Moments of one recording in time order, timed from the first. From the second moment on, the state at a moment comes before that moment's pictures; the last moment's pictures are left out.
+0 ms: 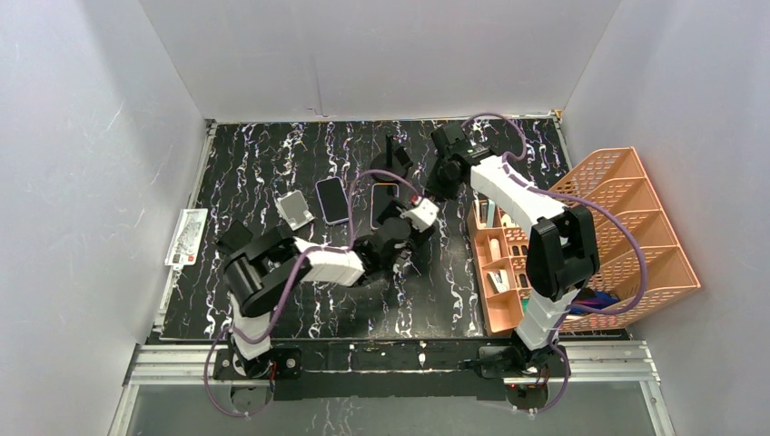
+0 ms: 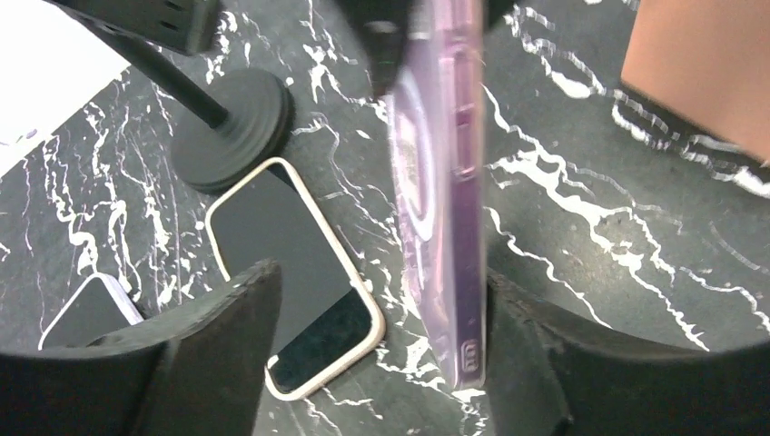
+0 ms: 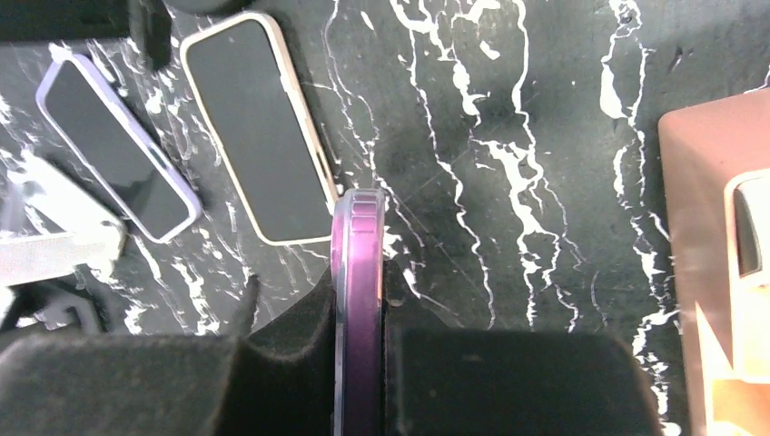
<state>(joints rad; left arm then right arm) -1.00 1.90 0.93 0.65 -0.53 0.25 0.49 1.77 1.50 -0.77 0.04 0.85</state>
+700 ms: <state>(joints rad) -0.49 1.77 1.00 0.67 0.28 0.18 0.37 1.88 1.81 -0.67 -0.18 0.89</state>
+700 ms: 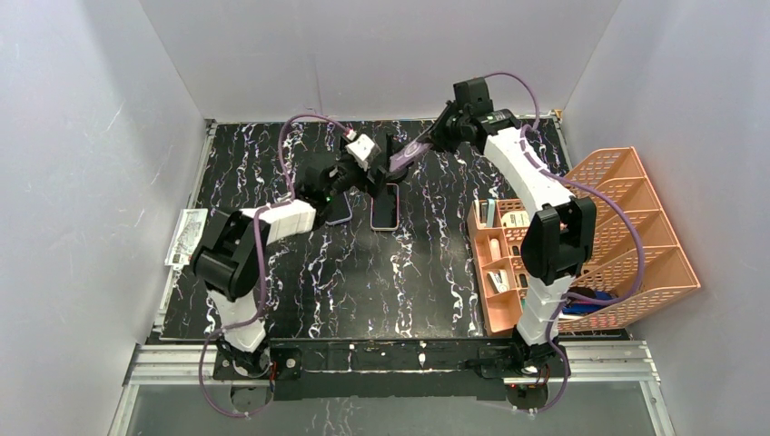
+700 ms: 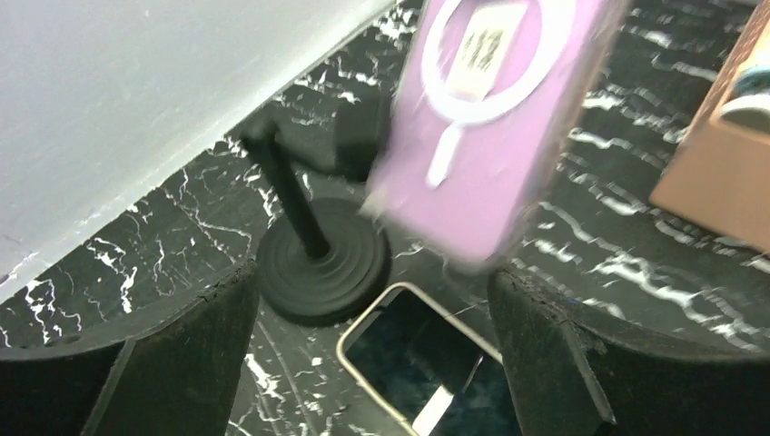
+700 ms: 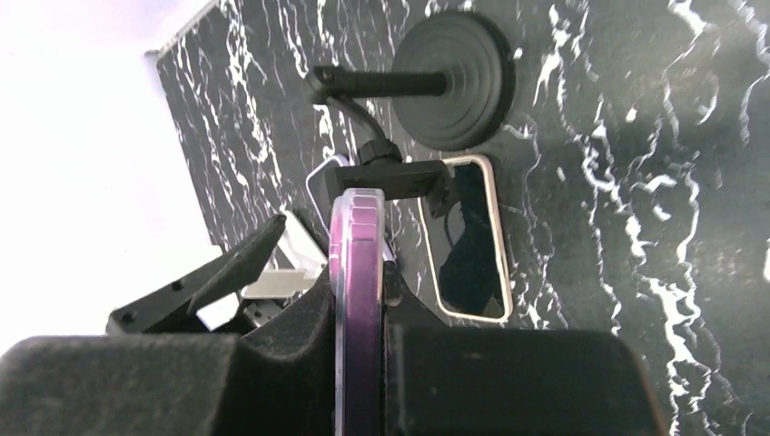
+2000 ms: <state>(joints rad) -0.33 2.48 1.62 0.80 0.72 0.06 0.25 2.01 1.96 -1.26 -0.31 0.68</state>
